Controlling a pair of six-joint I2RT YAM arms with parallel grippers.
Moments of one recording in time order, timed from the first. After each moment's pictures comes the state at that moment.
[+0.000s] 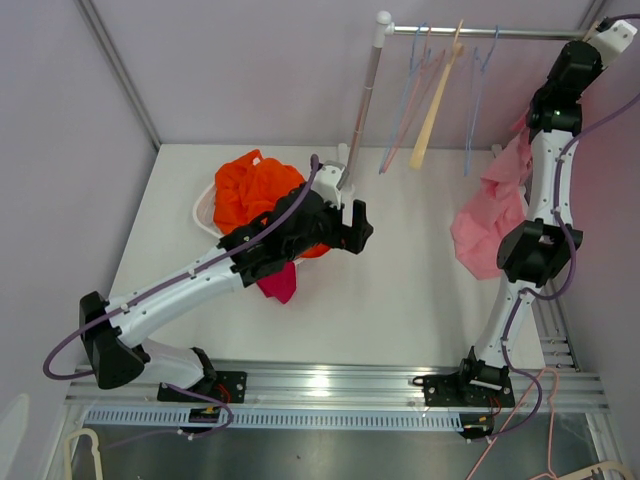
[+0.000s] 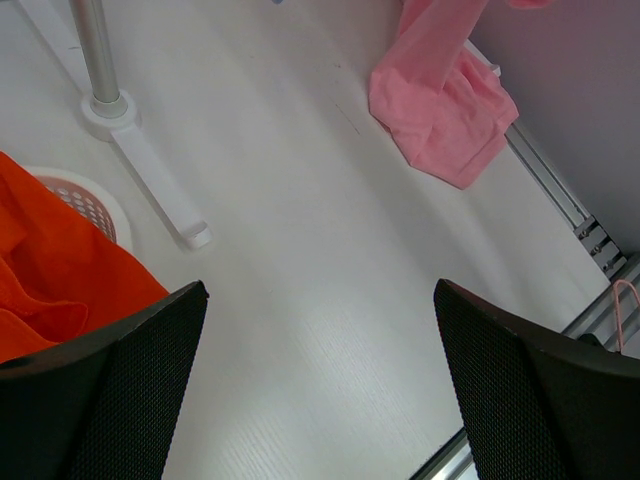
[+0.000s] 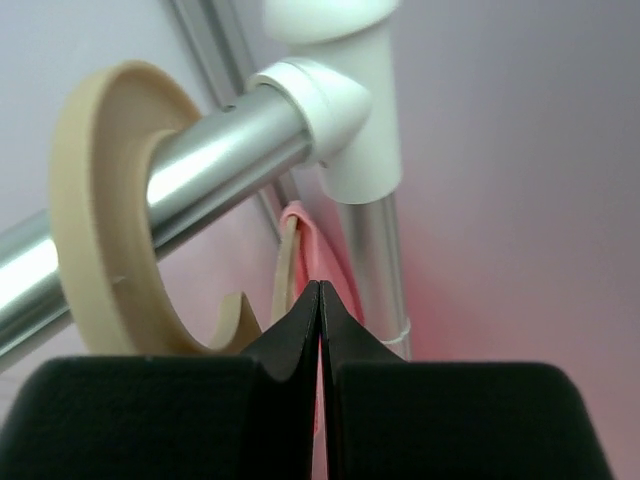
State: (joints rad) left arm -0.96 1.35 1.32 -0.33 -0.23 -0.37; right arm -0.22 2.19 2.48 -0.21 0.55 0.17
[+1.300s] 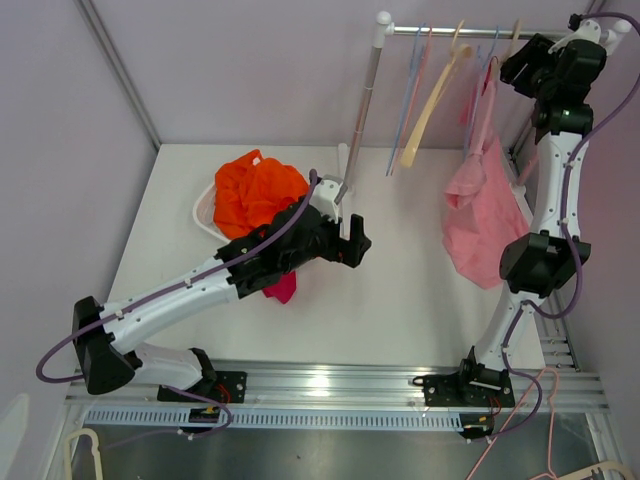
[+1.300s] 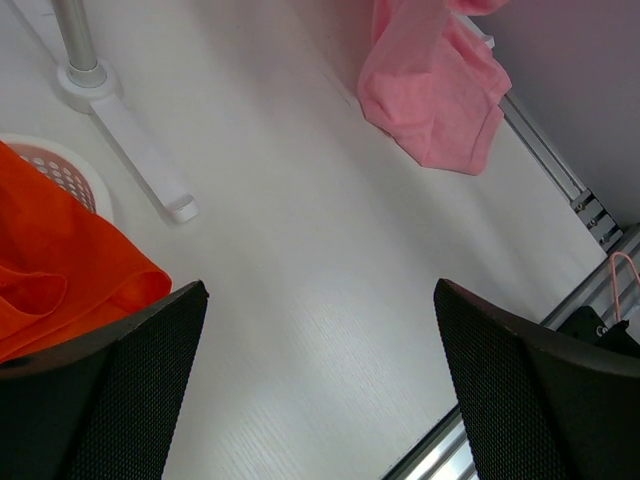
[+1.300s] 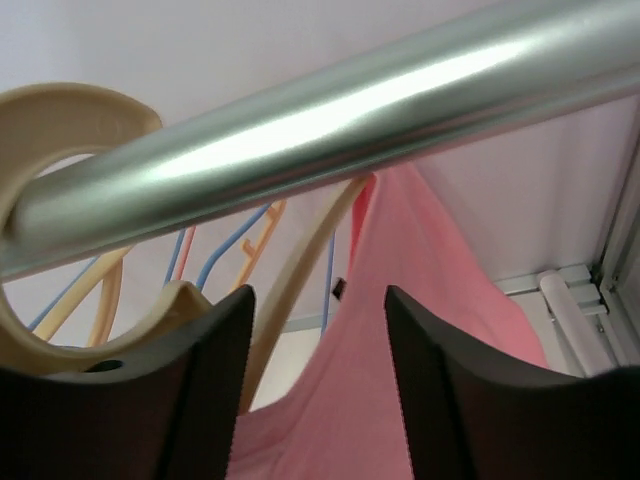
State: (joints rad) left arm -1.00 1.30 1.22 -0.30 -0.23 -0.39; right arm -0.21 2.06 2.43 -0.45 -0.23 0.37
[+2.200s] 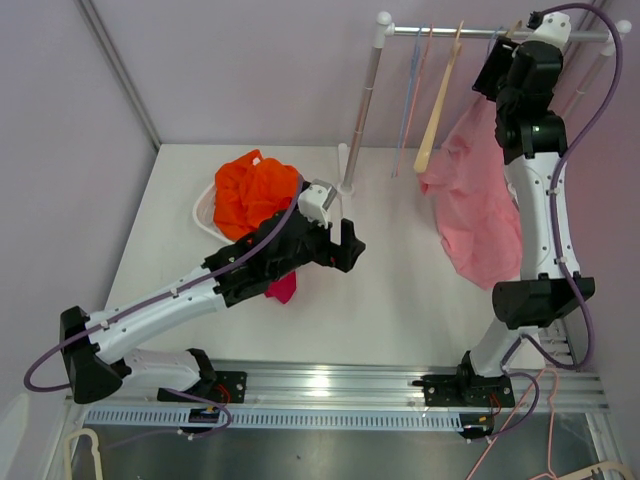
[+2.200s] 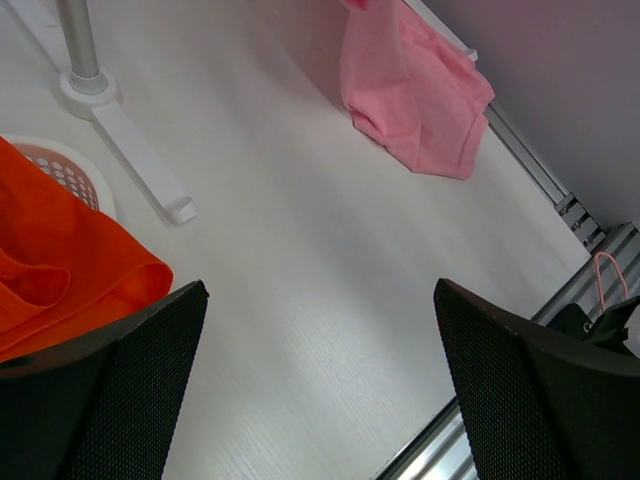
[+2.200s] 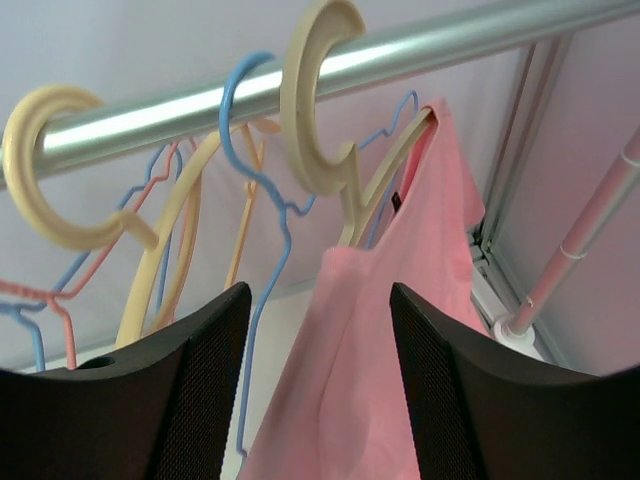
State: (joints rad) left arm -1.00 1.21 1.14 -0.26 -0.23 -0.39; right arm 0.07 1.72 2.15 -0.53 0.30 0.18
